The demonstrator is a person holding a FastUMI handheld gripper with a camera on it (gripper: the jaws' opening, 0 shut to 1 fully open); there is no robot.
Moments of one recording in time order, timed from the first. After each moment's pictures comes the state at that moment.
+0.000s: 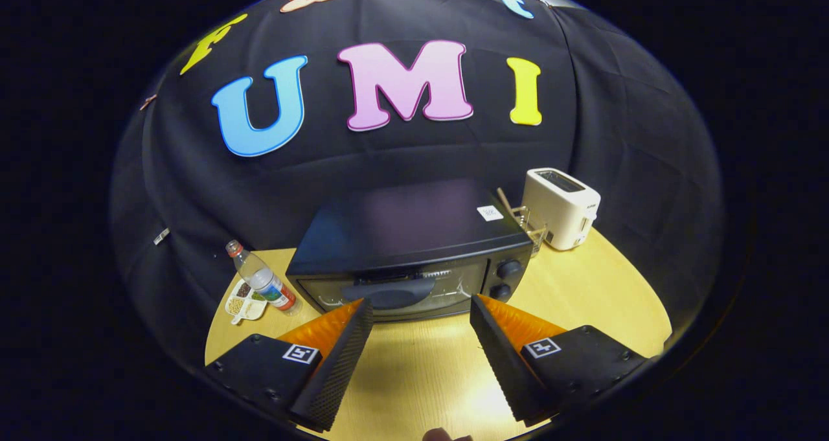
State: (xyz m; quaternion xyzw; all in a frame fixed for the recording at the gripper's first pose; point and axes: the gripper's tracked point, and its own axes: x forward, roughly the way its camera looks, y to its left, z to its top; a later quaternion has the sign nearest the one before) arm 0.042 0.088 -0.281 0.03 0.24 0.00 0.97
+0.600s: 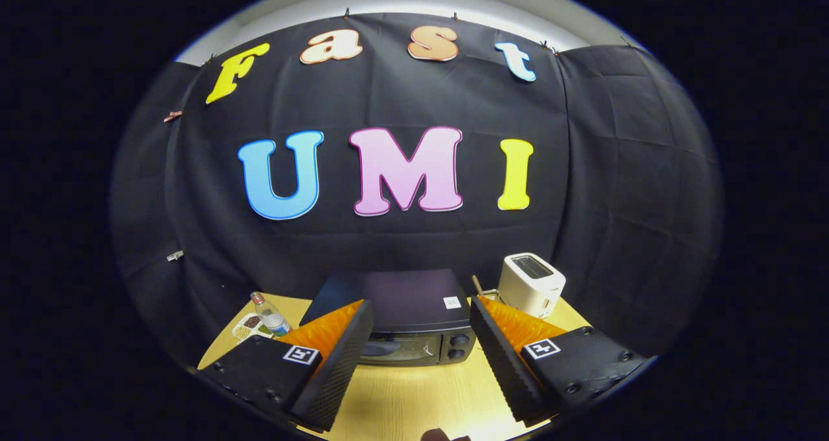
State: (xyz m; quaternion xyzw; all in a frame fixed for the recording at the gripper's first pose) arm 0.015 0.044 -0.126 -0.01 0.09 0.02 1.00
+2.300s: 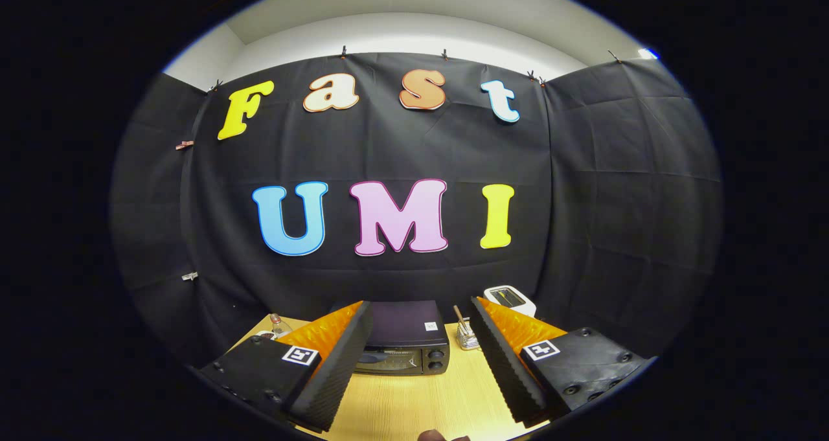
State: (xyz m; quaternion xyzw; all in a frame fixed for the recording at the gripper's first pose) arm -0.026 0.006 -0.017 0.01 0.04 0.02 1.00
